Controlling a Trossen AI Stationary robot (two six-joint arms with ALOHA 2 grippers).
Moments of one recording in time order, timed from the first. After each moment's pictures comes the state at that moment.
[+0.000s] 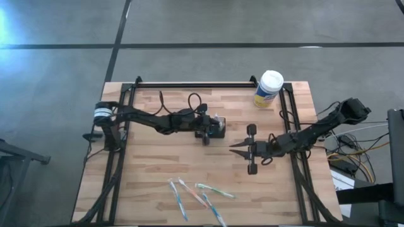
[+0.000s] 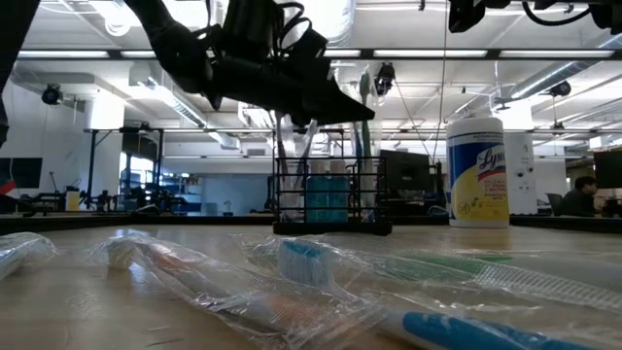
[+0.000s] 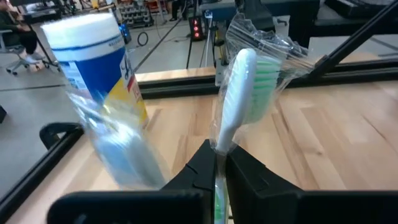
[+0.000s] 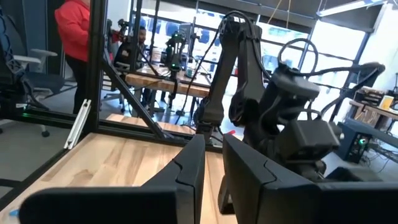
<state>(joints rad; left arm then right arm) 0.12 1.77 0.93 0.70 0.00 0.13 0.42 1.18 0.47 0.80 0.43 -0.19</state>
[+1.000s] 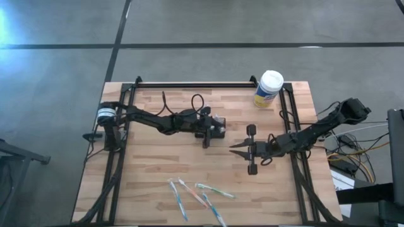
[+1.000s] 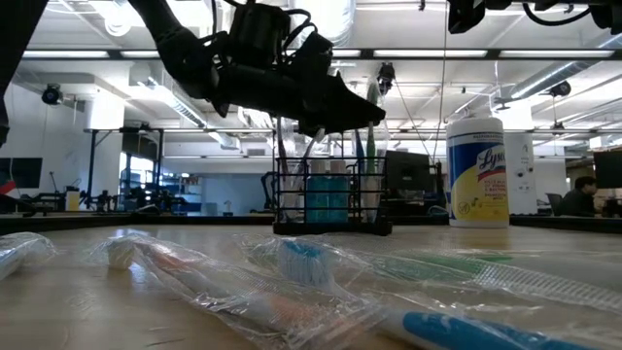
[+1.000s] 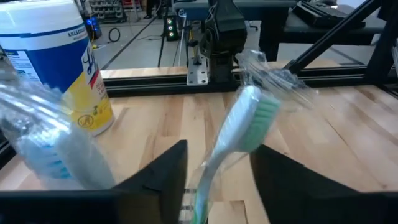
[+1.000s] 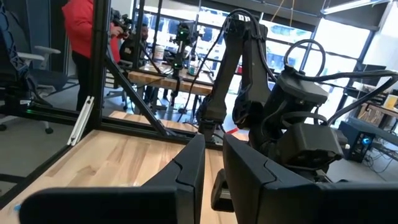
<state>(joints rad) 0.12 1.81 0.96 0.71 0.12 0.07 0.42 1.18 0.47 0.78 0.42 -0.19</state>
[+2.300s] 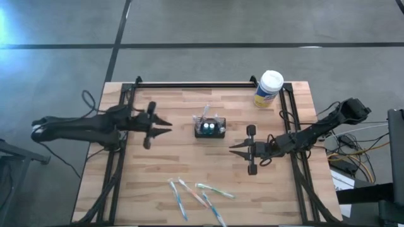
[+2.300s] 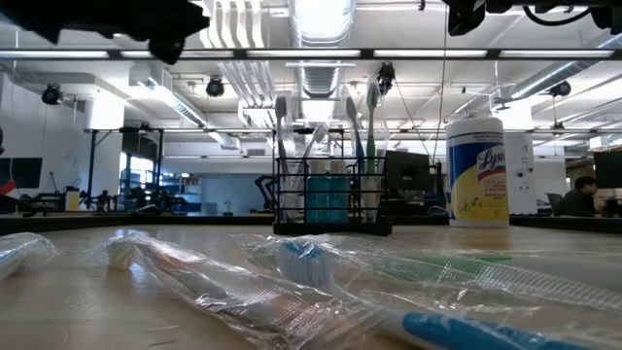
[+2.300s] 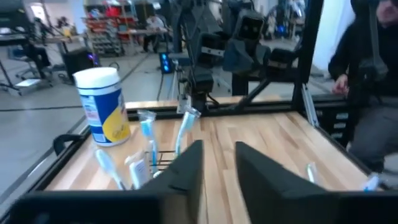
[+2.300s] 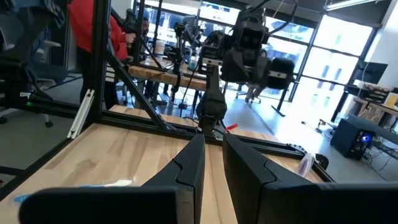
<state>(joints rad) 0.10 0.62 0.48 0.12 0.14 0.04 0.42 1.18 0.47 0.76 0.42 -0.19</state>
